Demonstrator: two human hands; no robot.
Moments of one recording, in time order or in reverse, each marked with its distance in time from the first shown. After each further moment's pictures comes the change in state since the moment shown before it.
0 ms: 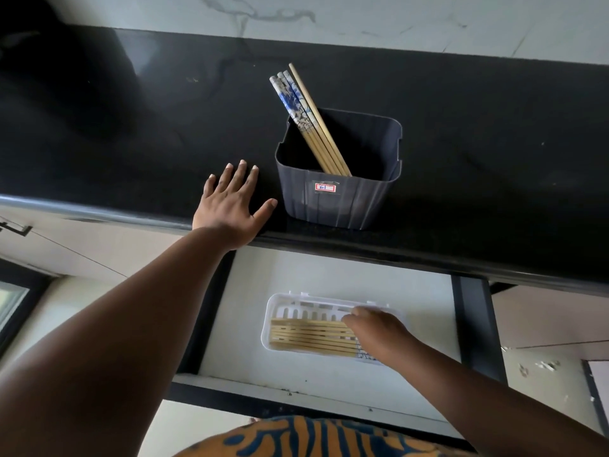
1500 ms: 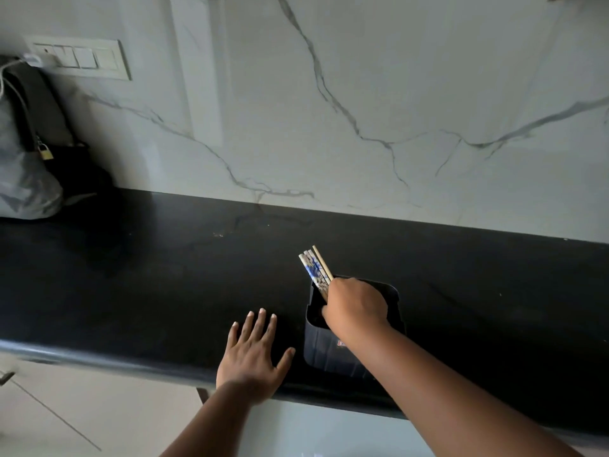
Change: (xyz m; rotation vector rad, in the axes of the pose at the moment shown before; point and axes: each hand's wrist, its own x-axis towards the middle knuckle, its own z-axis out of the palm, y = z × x) left_hand -0.002 -0.001 0.005 -0.098 0.056 -0.016; right_hand 0.043 -0.100 -0.296 0.000 0.587 0.438
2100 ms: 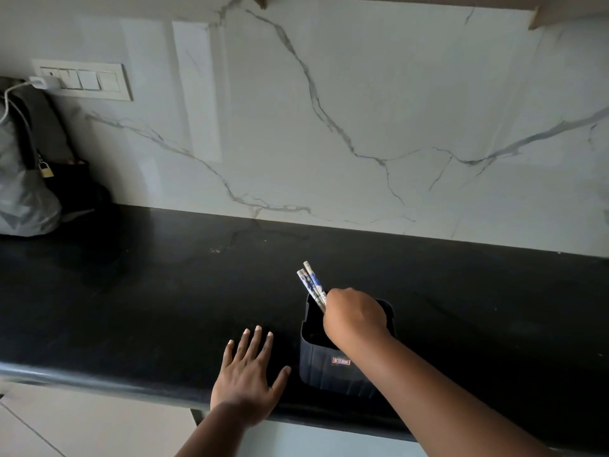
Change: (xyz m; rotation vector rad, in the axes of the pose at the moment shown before) left_hand -0.001 0.000 -0.001 -0.027 0.009 0.007; right_hand 0.002 0.004 -0.020 -0.019 -0.041 -0.033
